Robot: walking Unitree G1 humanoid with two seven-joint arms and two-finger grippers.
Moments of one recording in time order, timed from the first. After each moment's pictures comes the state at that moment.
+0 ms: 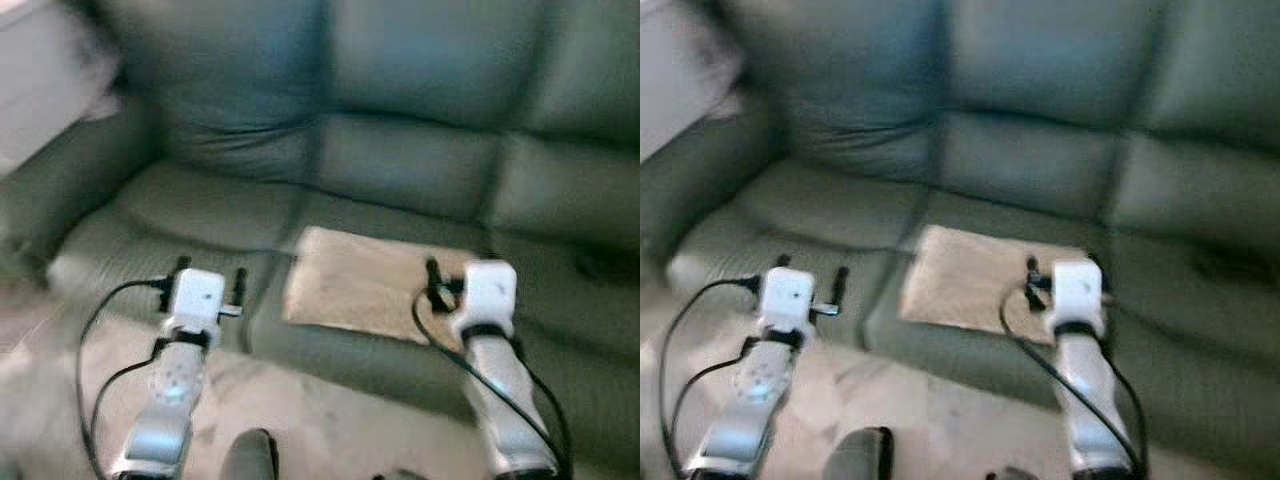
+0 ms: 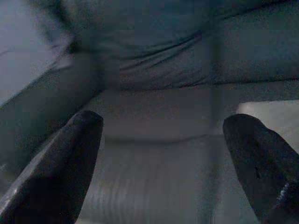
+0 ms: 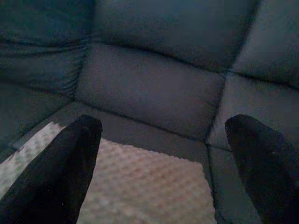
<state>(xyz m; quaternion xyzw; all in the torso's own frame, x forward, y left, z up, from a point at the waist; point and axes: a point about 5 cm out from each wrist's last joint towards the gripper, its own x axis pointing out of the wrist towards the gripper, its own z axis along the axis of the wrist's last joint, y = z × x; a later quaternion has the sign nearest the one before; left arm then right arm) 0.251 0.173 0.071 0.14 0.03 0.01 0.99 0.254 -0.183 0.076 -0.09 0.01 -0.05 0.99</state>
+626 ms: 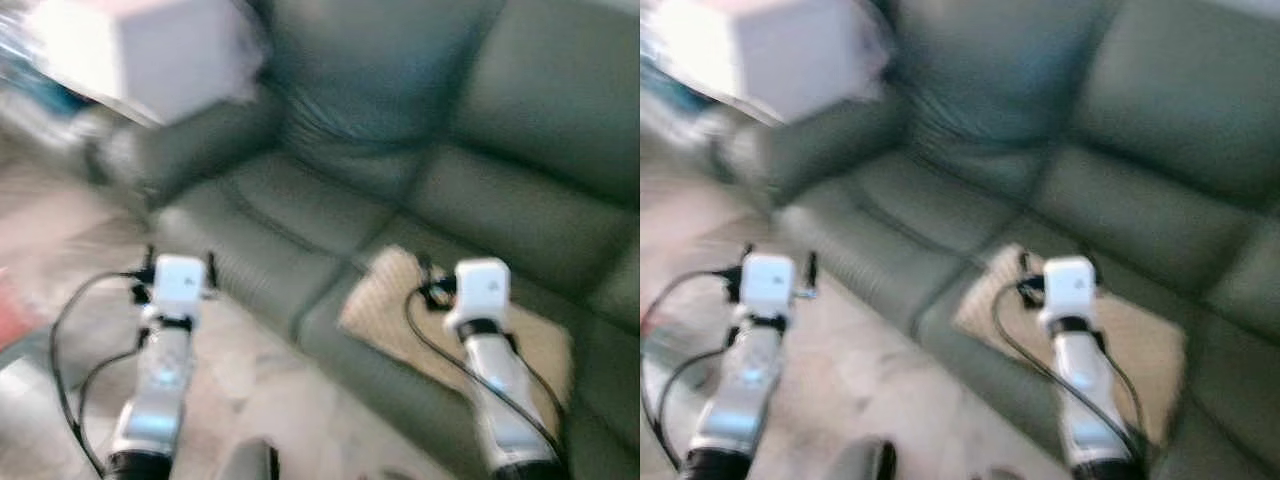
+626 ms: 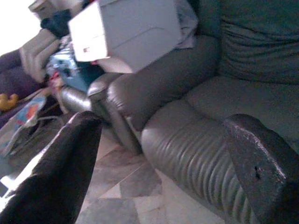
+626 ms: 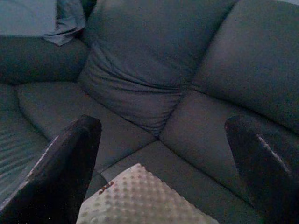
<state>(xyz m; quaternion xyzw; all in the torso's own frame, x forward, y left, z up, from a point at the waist) 0.267 0.178 0.076 0.18 0.01 0.07 0.98 0.261 -0.182 0.079 -0.10 -0.01 -0.02 0.99</state>
